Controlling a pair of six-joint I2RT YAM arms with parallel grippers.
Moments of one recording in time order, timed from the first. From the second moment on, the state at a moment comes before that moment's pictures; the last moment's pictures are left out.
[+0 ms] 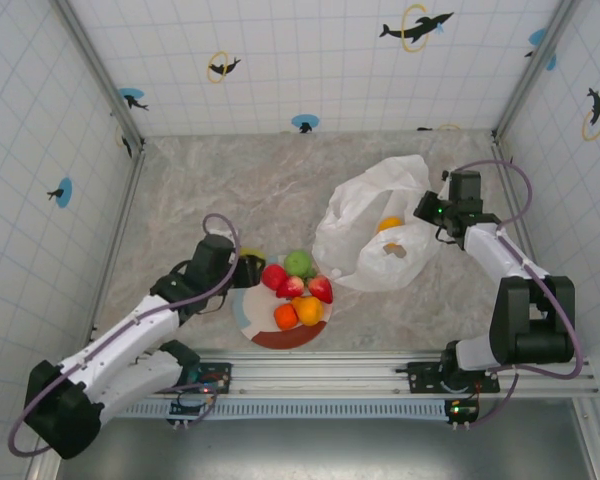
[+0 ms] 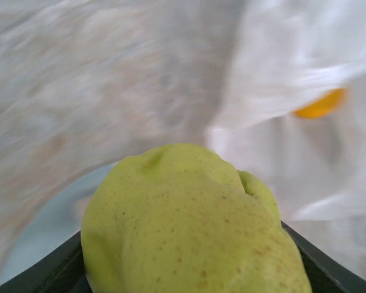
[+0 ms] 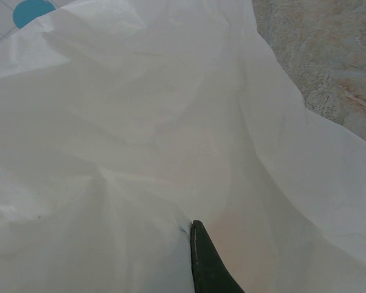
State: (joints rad) left arm -0.75 0.96 0.67 -0.32 0.02 -0.52; right arm 0.05 1.42 0.86 -0.19 -0.23 0.44
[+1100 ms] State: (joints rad) left arm -0.91 2.04 1.51 -0.14 0.05 -0.24; right arm 0.07 1.37 0.86 -0.31 -0.35 0.26
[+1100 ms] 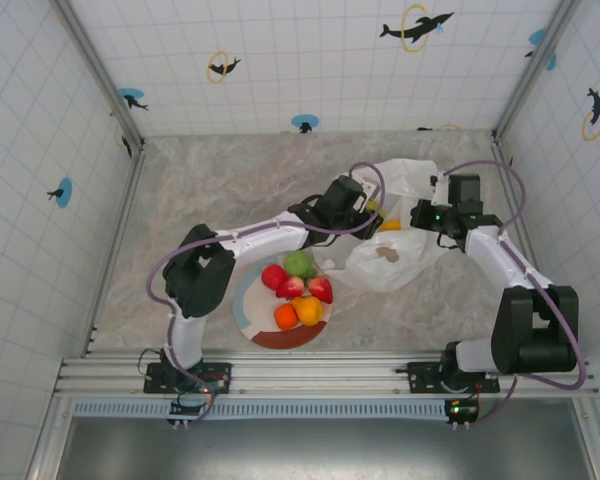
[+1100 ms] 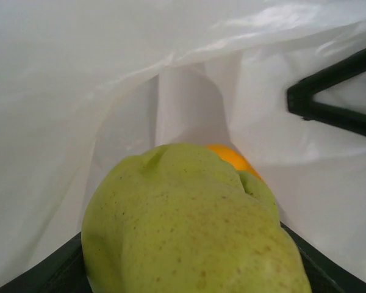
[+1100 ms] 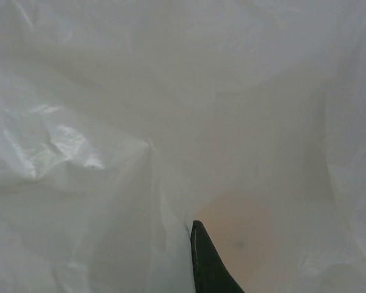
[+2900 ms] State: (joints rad) left arm -0.88 1.78 1.26 0.17 0.21 -0.22; right arm 0.07 1.45 0.97 -0.40 -0.35 0.10
